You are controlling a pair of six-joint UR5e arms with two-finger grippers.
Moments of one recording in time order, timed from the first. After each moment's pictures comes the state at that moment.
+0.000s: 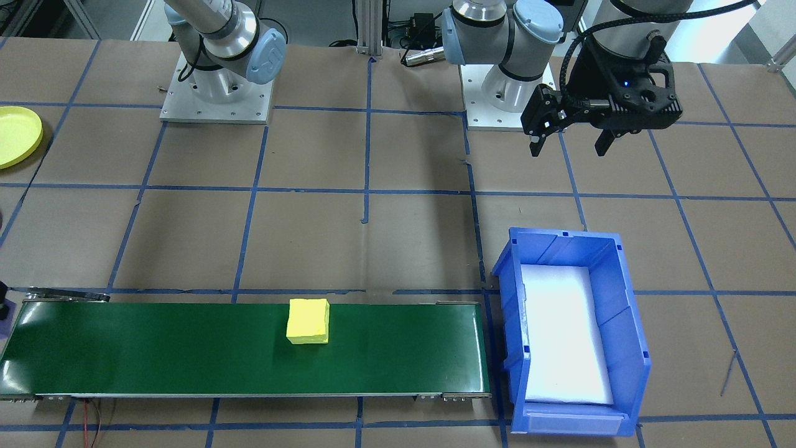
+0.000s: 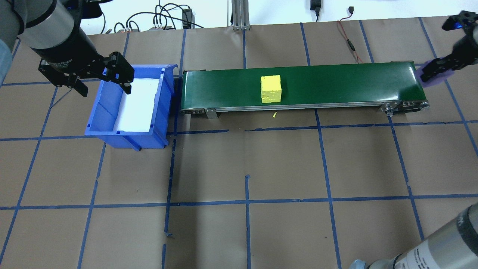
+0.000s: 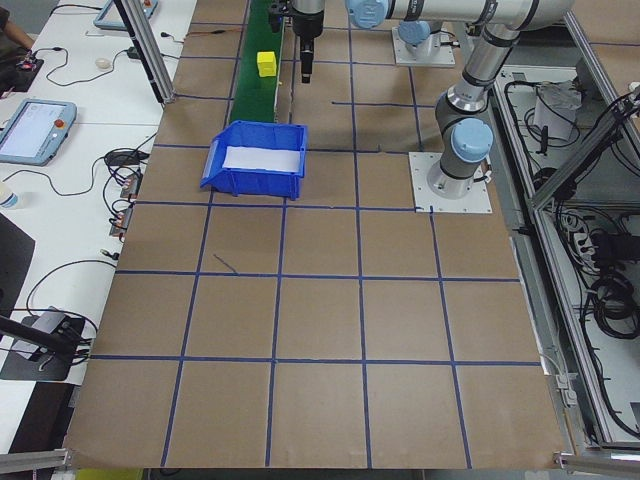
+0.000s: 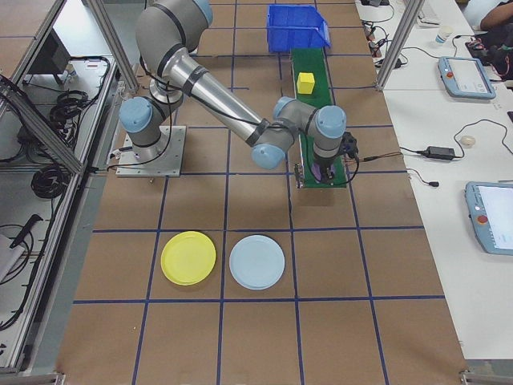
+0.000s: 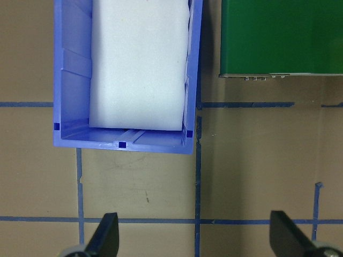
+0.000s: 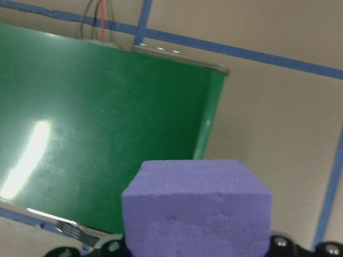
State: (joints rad) left arm -1.51 -1.51 -1.59 -1.57 1.59 0.04; right arm 0.94 -1.12 1.53 -2.04 -1.39 -0.88
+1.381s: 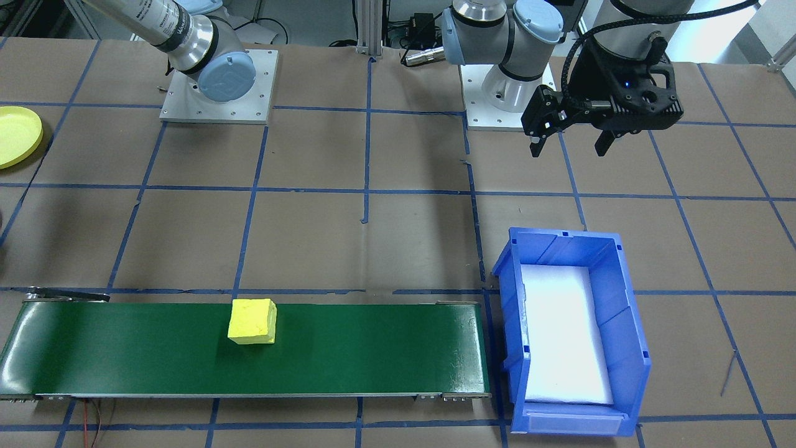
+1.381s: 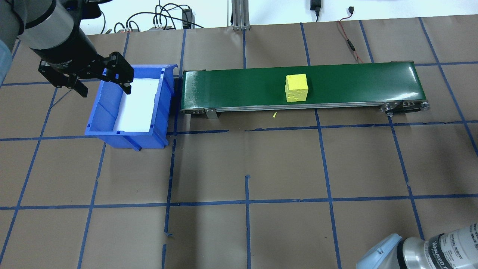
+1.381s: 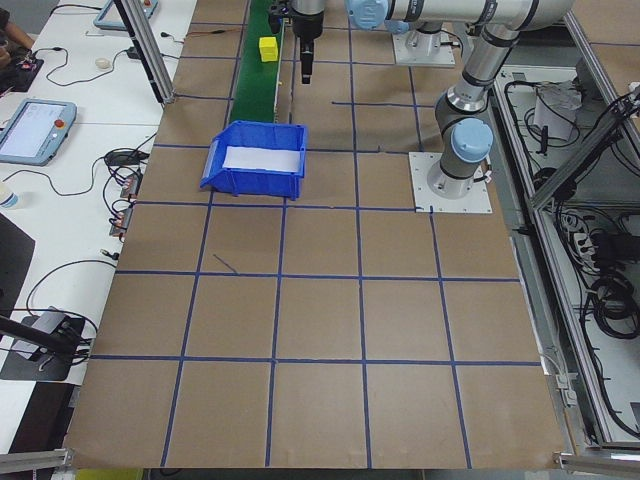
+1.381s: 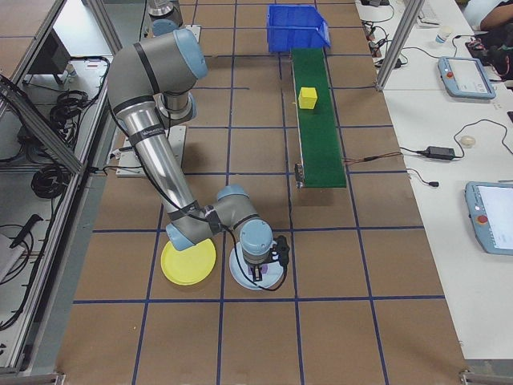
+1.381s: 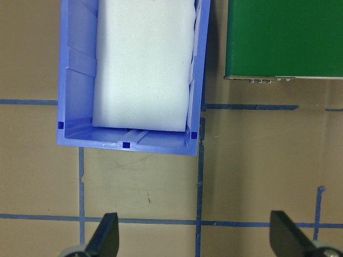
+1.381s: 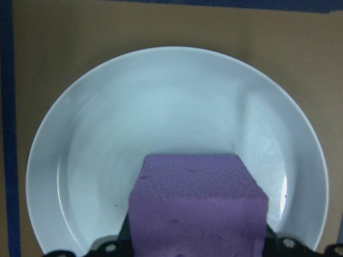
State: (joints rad) left arm -1.51 -1.51 -1.59 -1.56 1.59 0.03; right arm 0.50 -1.02 1.63 -2.14 -1.55 -1.15
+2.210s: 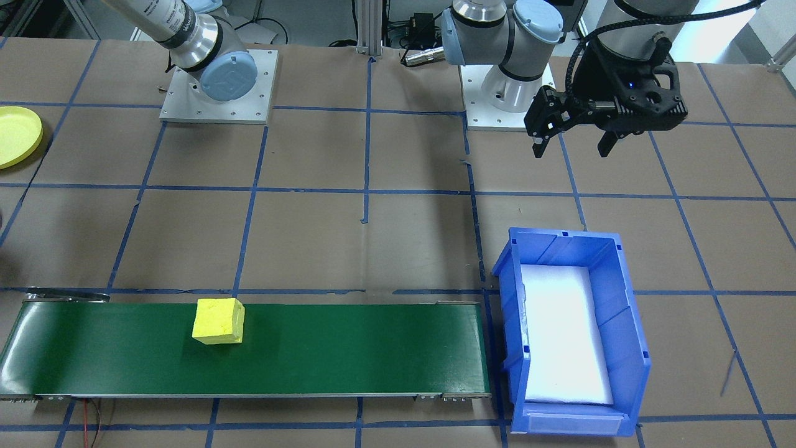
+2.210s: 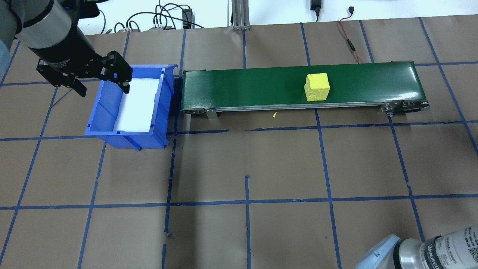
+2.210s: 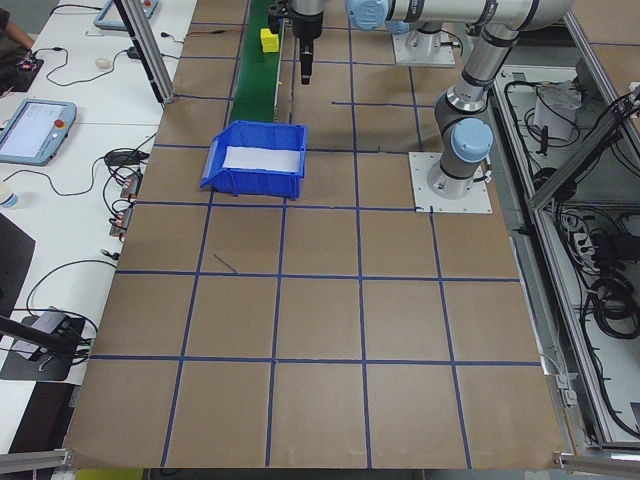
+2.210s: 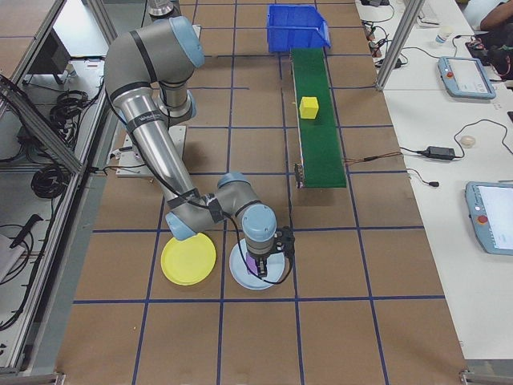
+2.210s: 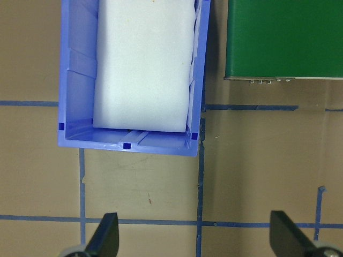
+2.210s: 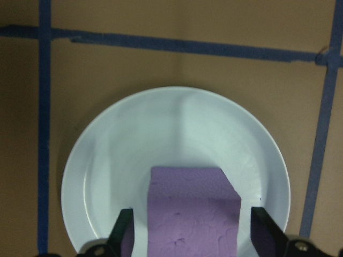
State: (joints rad) left arm -1.49 -1.51 -1.59 -1.57 1.58 0.04; right arm 0.55 -1.11 1.62 -2.12 -1.54 -1.13
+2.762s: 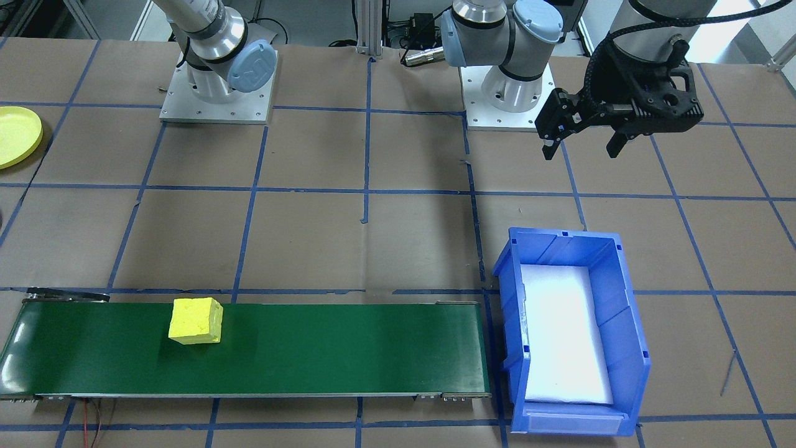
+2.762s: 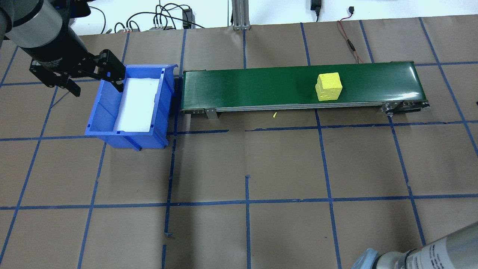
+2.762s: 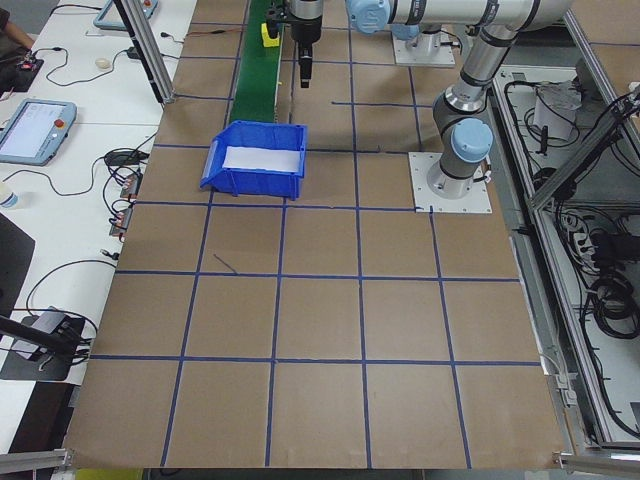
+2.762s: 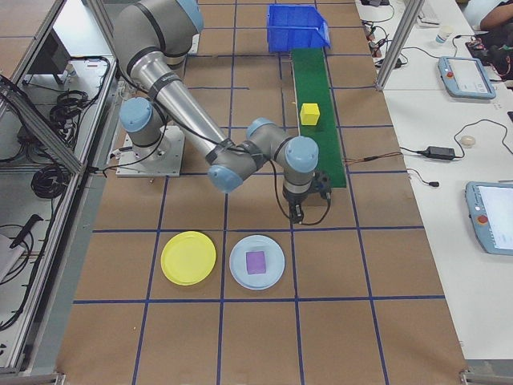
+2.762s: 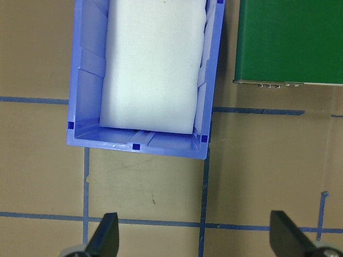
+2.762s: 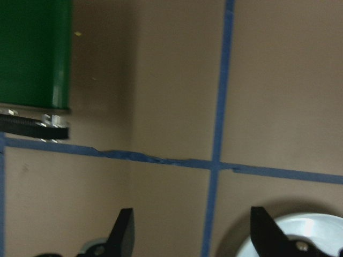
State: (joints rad) left arm -1.47 -1.51 -1.59 -1.57 1.58 0.04; right arm 0.87 -1.20 1.61 -2.01 -1.53 -0.81
